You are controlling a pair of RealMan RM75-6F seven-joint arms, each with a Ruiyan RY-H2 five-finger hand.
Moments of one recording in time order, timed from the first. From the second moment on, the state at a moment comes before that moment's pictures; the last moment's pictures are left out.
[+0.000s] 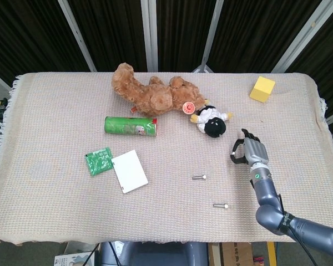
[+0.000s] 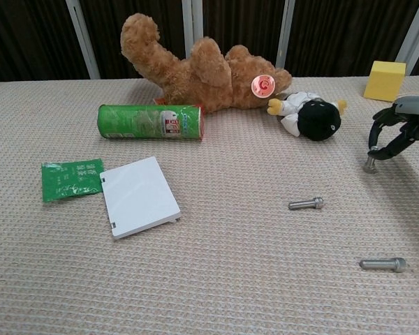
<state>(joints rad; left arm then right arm) 0.05 -0.96 -0.06 -1.81 1.40 1.59 0.08 0.71 -1.41 0.27 -1.51 -0.48 0.94 -0.35</state>
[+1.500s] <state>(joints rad) 0.06 -0.96 -0.06 -1.81 1.39 1.59 0.08 0.74 -1.36 0.22 -1.55 -0.45 0.91 -0.39</state>
